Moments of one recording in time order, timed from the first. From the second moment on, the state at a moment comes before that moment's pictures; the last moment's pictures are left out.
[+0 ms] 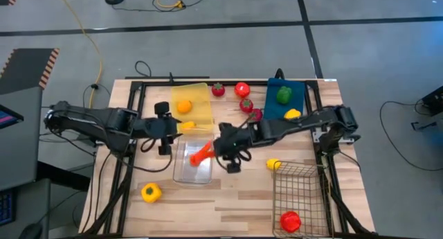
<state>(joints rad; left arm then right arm) -0.17 1.05 1.11 -0.89 -0.45 0.02 0.15 1.78 1.58 -0.52 0.03 -0.08</state>
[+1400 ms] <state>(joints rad) -0.17 0.71 0.89 -0.84 -0.51 -0.13 0.02 1.95 1.59 -0.37 0.03 0.03</state>
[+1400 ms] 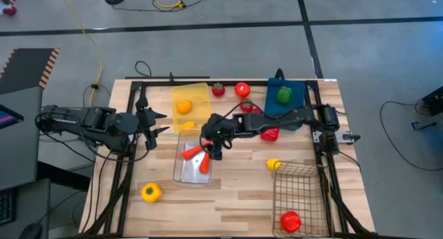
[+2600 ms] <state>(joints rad) -0.17 0.71 0.89 -0.81 -0.59 -0.13 -0.27 1.74 1.59 -1.07 0.16 0.00</state>
